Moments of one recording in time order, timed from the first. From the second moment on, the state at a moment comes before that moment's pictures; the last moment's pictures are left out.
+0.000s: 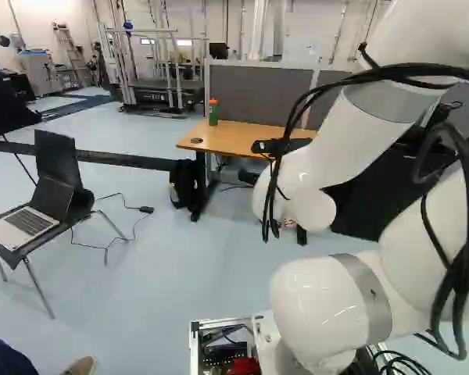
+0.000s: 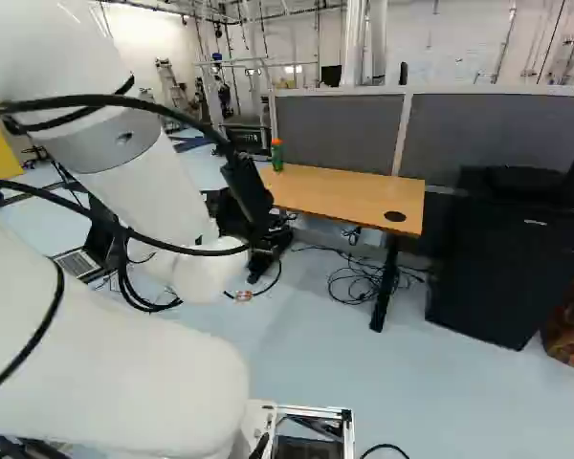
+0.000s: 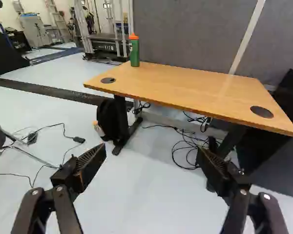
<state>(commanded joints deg) 0.0 16.0 -5.0 0.0 50.0 0.0</state>
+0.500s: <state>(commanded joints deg) 0.0 16.0 -5.0 0.0 50.0 0.0</state>
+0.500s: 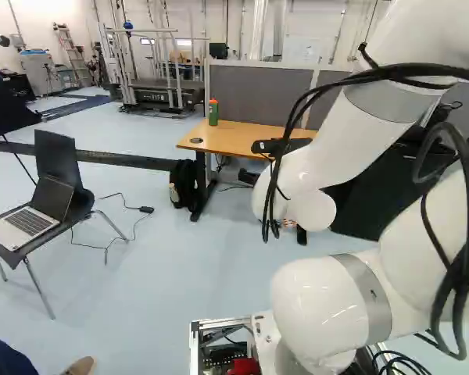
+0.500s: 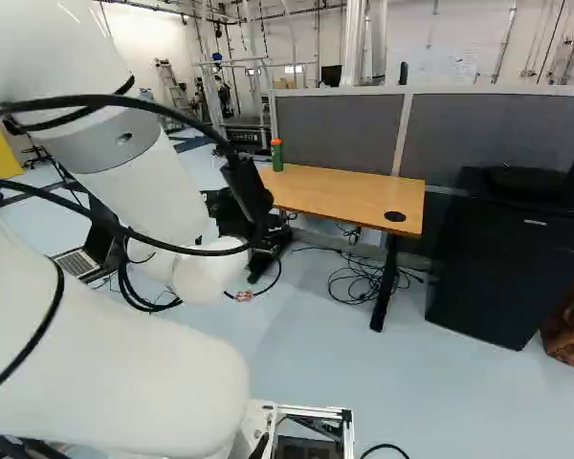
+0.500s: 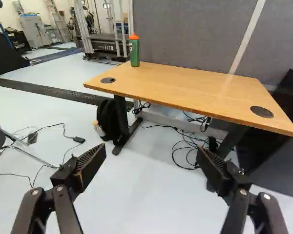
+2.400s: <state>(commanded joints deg) 0.0 16.0 -5.0 0.0 50.0 0.0</state>
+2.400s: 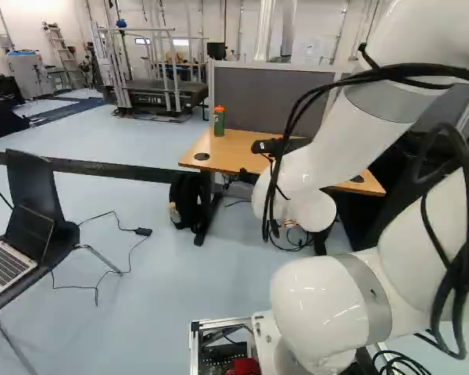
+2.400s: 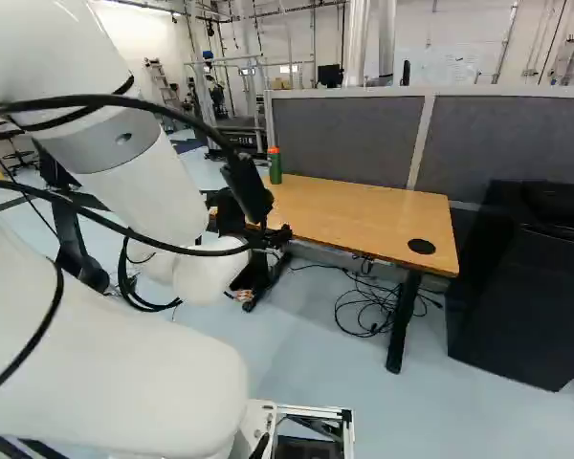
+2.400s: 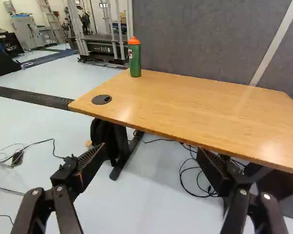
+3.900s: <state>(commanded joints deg) 0.0 16.0 -5.0 0.0 50.0 0.0</state>
